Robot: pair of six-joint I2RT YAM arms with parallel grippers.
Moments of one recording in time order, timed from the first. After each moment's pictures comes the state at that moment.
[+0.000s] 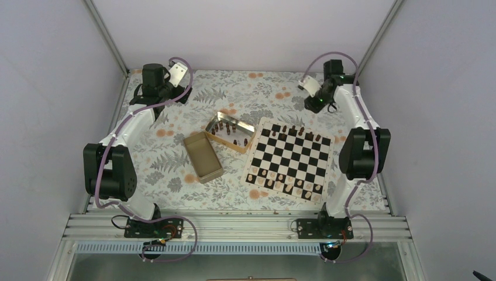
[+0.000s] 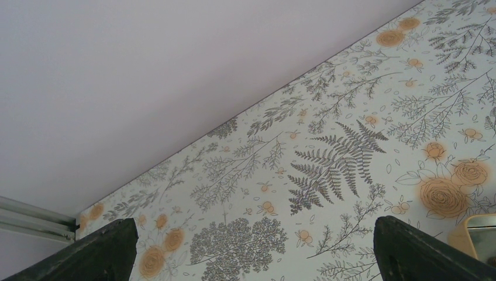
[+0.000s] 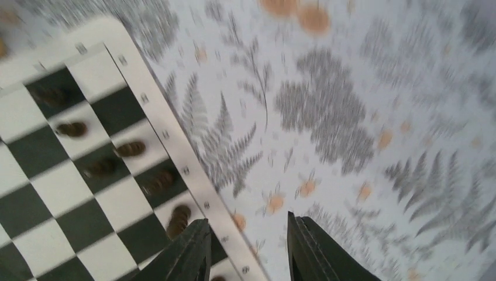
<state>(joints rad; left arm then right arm) -0.09 1.60 1.25 -0.13 0.13 0.43 0.00 1.88 1.65 -0.95 -0.19 -0.75</state>
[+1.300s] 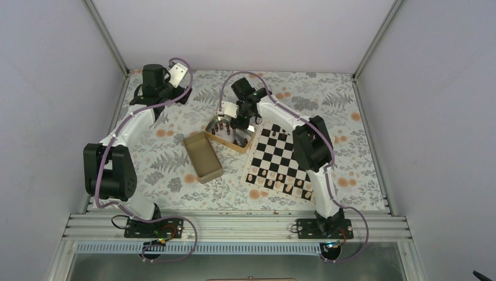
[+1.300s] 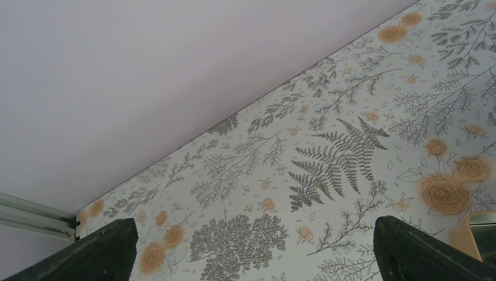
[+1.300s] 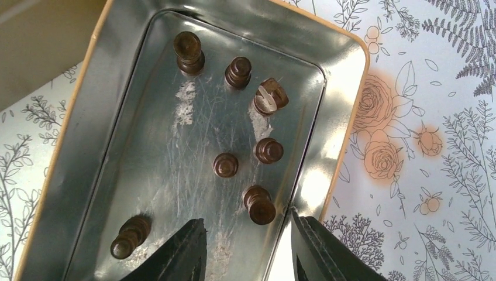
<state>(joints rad) -0.09 1.60 1.24 -0.13 0.12 0.44 0.64 2.21 1.88 -0.80 -0.21 -0.78</state>
